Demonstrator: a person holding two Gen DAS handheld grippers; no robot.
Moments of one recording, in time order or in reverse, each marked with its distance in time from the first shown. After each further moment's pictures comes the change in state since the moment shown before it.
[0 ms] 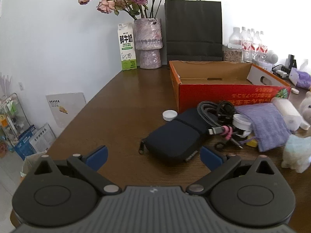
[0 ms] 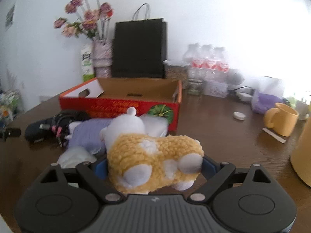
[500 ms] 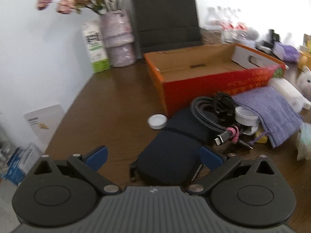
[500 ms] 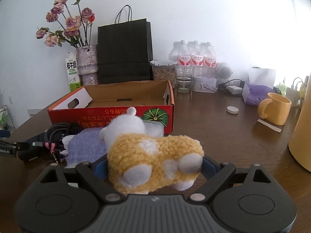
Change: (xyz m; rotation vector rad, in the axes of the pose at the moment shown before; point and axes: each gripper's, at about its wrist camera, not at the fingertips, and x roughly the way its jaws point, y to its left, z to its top) left arm 0.060 -0.004 0.024 0.197 0.050 -0.142; right arm 0.013 0.012 0.006 0.097 0.016 -0.054
